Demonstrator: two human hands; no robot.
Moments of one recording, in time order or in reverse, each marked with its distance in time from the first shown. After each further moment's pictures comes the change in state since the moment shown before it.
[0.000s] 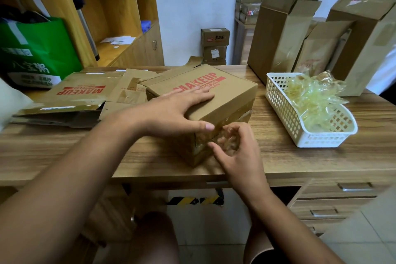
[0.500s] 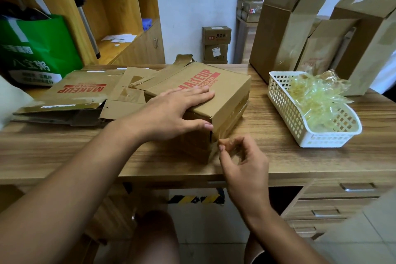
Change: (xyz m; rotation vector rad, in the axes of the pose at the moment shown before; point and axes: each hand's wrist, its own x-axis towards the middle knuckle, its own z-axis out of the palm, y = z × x) left_hand -0.001 -0.008 0.014 0.064 0.136 -0.007; right_hand -0.024 -0.004 0.004 0.114 0.113 0.005
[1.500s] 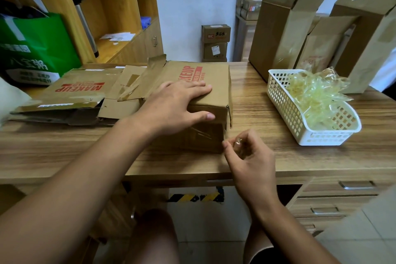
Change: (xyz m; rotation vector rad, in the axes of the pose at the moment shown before) left_hand 0.015 -0.001 0.012 0.114 0.186 -0.069; right_hand 0.010 0.007 -0.012 -0.030 -0.010 -0.005
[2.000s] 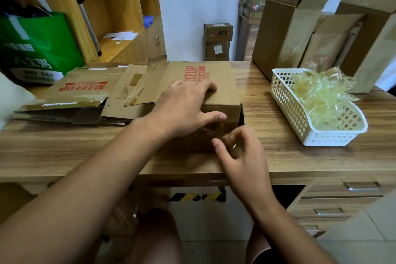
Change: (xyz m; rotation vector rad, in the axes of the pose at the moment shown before) left_hand 0.004 0.020 -0.001 0.014 0.051 -0.053; right_hand 0.002 -0.017 0.009 -0.093 -0.079 0.024
